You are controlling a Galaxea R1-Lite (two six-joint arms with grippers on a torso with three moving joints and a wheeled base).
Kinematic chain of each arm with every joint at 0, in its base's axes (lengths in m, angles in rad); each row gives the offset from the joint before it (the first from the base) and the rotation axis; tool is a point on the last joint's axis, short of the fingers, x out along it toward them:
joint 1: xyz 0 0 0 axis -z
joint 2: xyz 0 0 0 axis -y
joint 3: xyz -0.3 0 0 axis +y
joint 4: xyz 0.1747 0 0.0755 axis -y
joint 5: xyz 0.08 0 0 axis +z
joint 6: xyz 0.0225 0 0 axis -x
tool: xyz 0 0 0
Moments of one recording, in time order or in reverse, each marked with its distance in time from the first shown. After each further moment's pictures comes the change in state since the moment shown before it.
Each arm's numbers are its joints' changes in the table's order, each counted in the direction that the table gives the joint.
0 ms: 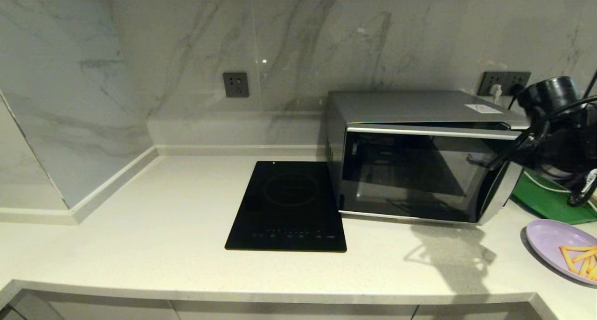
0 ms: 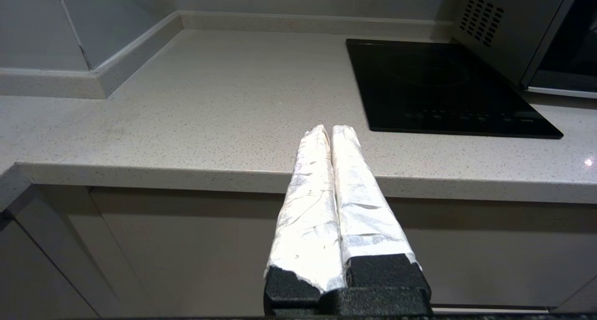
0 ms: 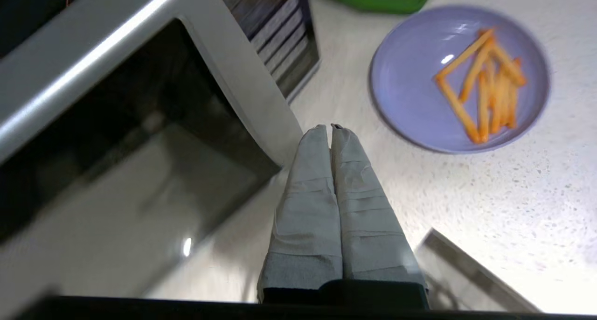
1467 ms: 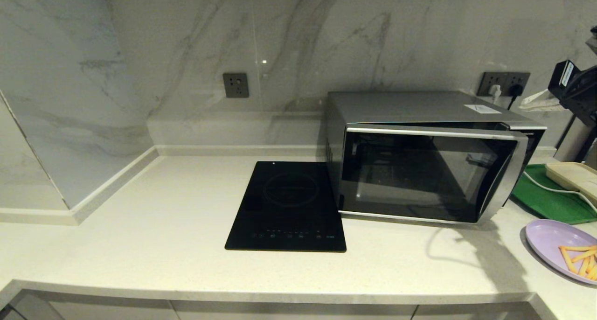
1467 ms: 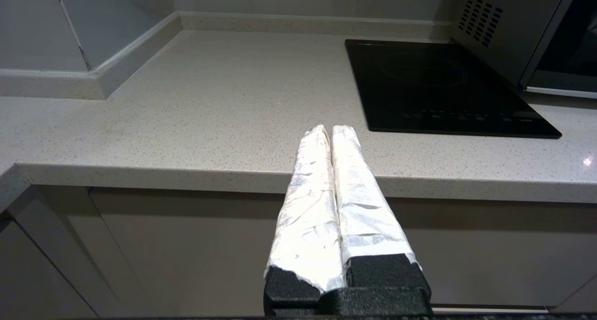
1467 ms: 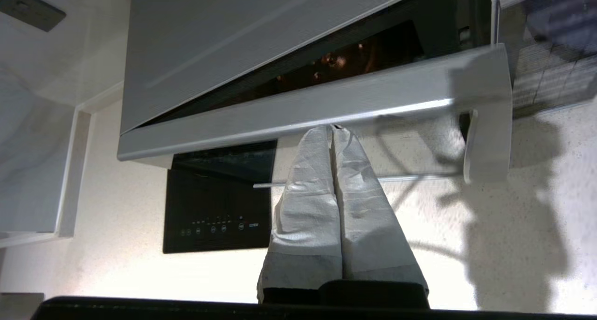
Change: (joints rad) left arm 0.000 0.000 0.000 0.000 0.000 0.000; right arm 0.275 -0.086 -0.606 -0.314 1.070 0.351
